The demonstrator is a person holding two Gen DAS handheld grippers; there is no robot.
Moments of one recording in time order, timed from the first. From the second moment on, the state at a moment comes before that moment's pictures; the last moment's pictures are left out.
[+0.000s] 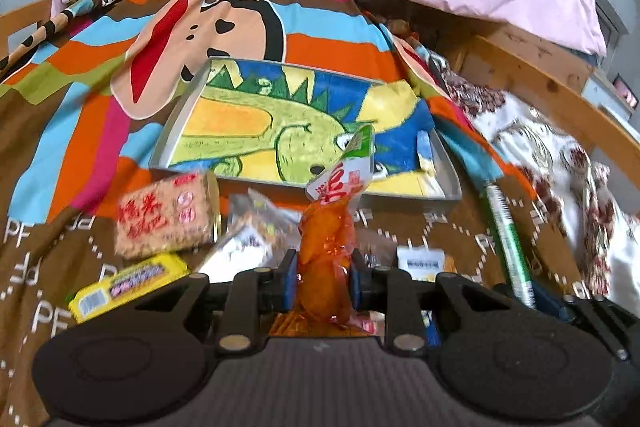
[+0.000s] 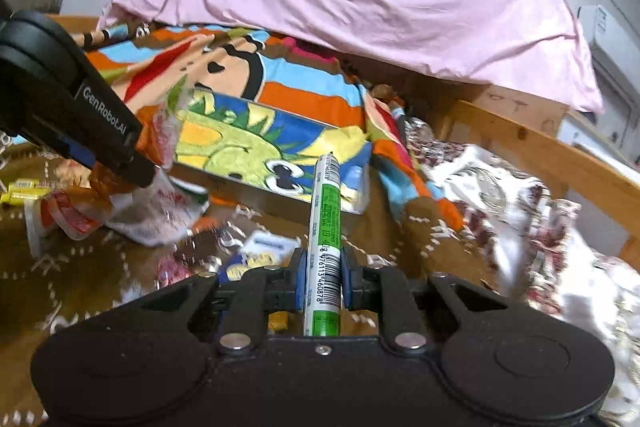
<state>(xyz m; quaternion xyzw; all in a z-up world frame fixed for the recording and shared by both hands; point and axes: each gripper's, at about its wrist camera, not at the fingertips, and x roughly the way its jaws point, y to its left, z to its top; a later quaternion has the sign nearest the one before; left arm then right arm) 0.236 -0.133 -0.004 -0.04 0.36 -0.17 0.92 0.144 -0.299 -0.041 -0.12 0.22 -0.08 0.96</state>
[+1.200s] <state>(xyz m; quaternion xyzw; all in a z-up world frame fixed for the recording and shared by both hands) 0.441 -0.161 -0.054 -0.12 0.42 -0.18 0.88 0.365 -0.318 -0.089 -0.11 0.27 -0.02 0.96</state>
